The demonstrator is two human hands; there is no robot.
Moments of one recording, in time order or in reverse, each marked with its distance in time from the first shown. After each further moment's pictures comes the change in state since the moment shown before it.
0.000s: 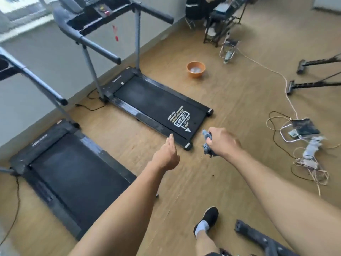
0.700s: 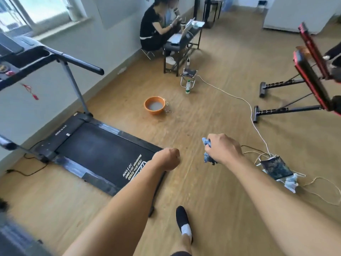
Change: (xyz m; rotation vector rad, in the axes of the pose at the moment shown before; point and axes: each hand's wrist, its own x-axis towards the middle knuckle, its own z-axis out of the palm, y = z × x) left_hand 0.493 0.389 -0.140 0.222 -0.097 0.204; right_hand 0.409 0.343 -0.233 -0.066 0.134 0.160
